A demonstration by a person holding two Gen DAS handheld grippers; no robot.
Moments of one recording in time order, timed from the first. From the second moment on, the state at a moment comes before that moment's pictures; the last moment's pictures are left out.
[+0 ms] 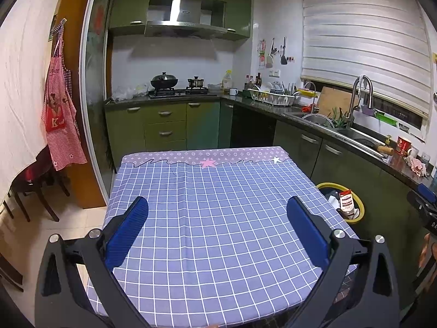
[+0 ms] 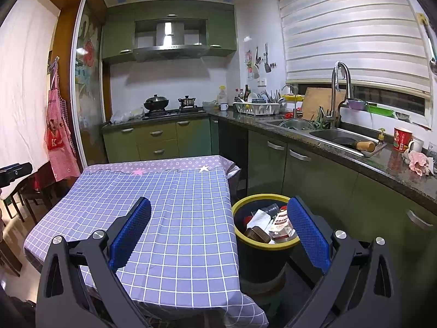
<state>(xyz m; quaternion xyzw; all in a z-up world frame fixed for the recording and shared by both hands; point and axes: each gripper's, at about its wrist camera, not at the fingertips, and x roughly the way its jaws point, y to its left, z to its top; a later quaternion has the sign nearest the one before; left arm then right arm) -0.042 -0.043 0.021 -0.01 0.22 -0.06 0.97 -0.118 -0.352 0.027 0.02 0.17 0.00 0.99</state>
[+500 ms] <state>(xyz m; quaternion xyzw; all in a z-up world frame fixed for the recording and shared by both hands) -0.041 -0.041 0.022 0.00 0.22 -0.06 0.97 -0.116 -0.352 0.024 0.02 0.17 0.00 0.99</state>
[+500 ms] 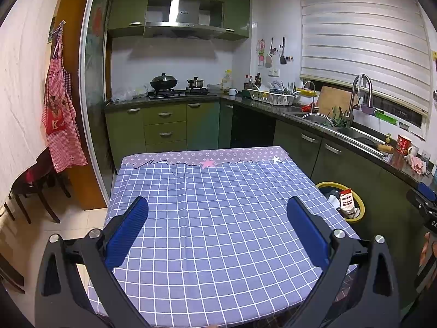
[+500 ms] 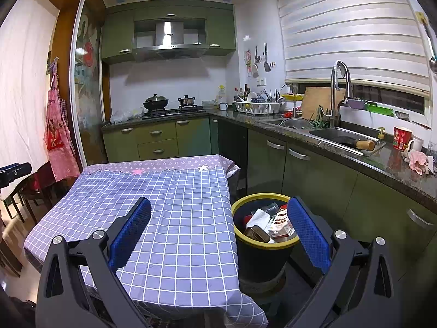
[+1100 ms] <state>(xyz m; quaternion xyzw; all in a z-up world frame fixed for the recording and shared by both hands) -0.039 -0.041 0.020 0.00 0.22 -0.06 0.97 -0.116 -0.352 0.020 0.03 0.17 -0.01 0.98</state>
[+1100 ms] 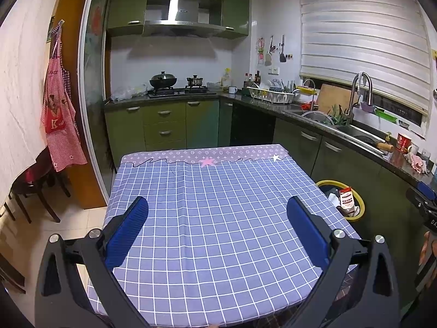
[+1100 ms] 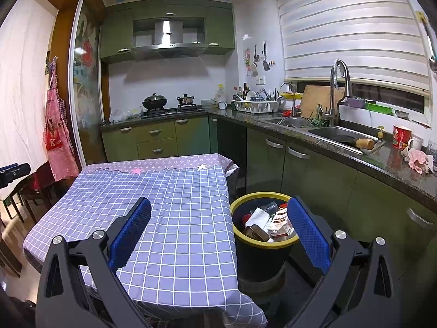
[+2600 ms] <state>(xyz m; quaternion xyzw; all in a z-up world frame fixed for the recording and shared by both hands) -0.018 -0.045 0.008 0.03 0.24 -0.04 0.97 -0.105 -0.352 0.010 0.03 0.19 -0.01 0.98</state>
